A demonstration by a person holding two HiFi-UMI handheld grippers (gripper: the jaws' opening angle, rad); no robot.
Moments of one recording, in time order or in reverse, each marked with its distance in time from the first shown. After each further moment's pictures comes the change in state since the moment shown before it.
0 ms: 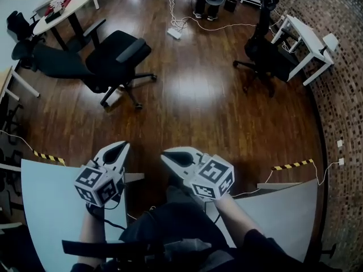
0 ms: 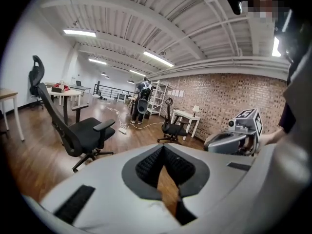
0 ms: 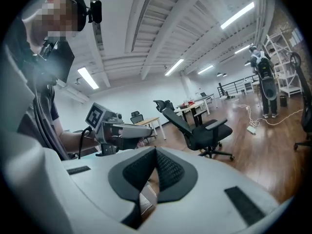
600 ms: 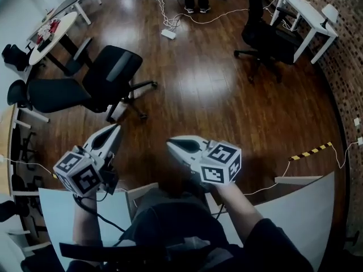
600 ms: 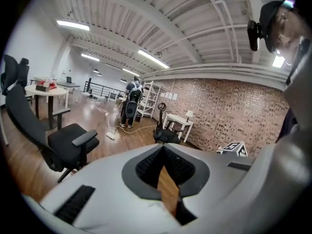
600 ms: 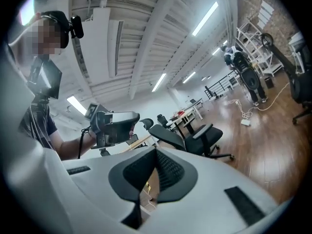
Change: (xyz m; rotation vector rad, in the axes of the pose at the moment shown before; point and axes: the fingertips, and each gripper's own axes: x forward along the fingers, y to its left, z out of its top) left arm 0.097 -0.014 0.129 -0.021 -0.014 -0.086; right arm -0.032 -0.126 0.037 0.213 -0.187 -0.033
